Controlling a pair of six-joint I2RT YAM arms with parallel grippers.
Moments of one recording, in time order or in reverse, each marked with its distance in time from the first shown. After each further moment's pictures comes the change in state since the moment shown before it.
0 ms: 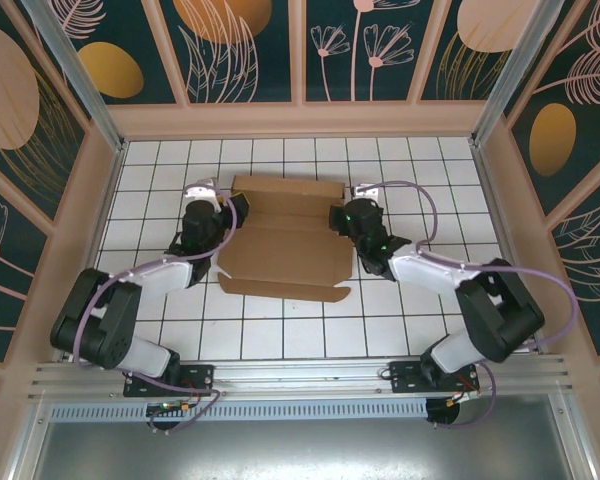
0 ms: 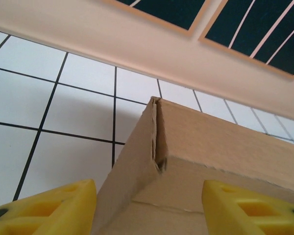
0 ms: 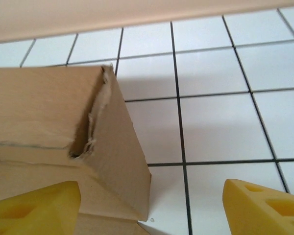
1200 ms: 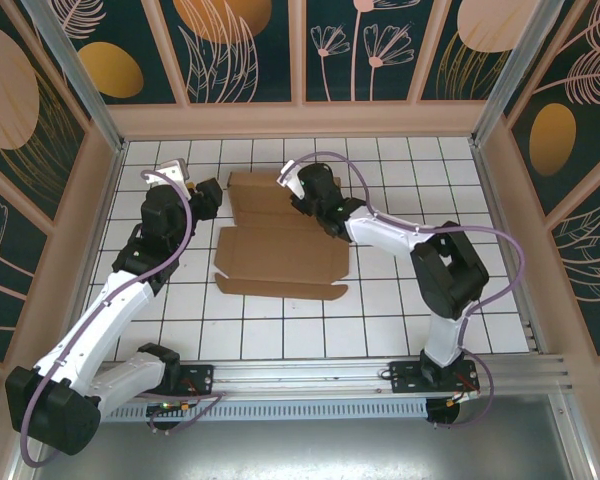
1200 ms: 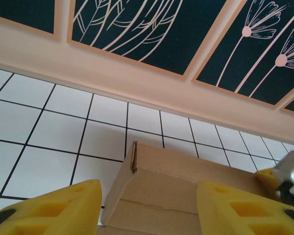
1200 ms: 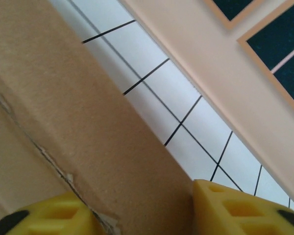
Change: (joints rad) left arm 0.002 -0.430 0.270 -0.708 -0.080 0.026; right arm 0.075 0.399 0.558 -0.188 -0.097 -0.838
